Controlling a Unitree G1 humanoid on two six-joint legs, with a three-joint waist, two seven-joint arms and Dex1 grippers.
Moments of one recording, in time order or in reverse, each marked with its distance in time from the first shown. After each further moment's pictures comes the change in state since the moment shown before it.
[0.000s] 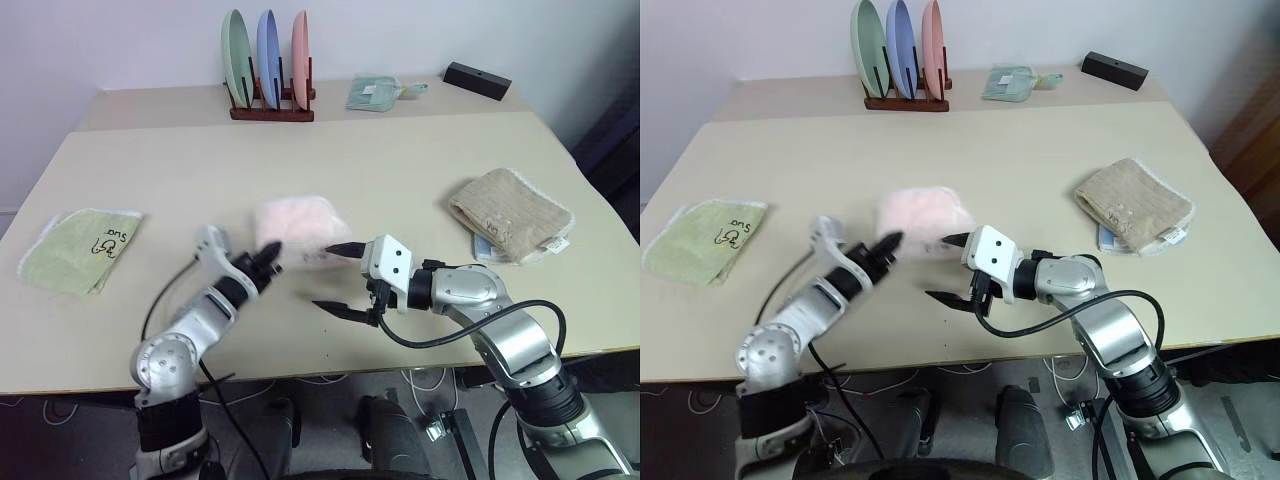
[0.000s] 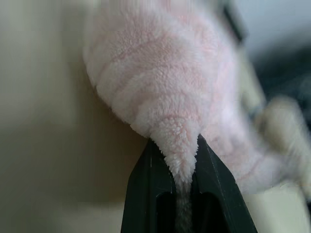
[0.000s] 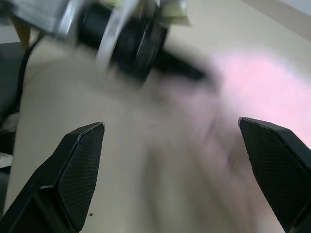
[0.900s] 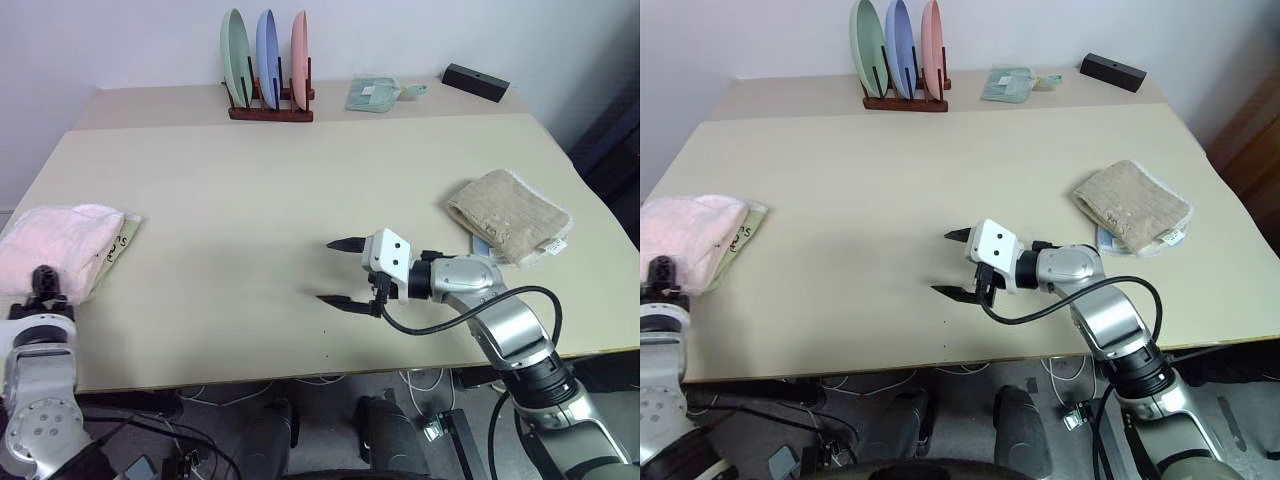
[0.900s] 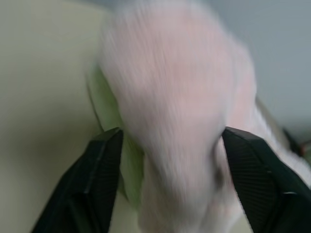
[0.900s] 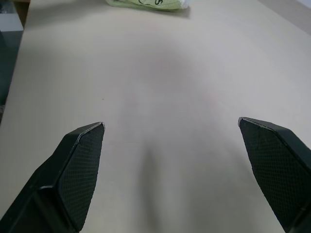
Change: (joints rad) left arm 0.282 0.115 0.514 0.036 -0.065 -0.425 0.279; right arm -0.067 -0.005 0.006 0.129 -0.019 -0.094 0.085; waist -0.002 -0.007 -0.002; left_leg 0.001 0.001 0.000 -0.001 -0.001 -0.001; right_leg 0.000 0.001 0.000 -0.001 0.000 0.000
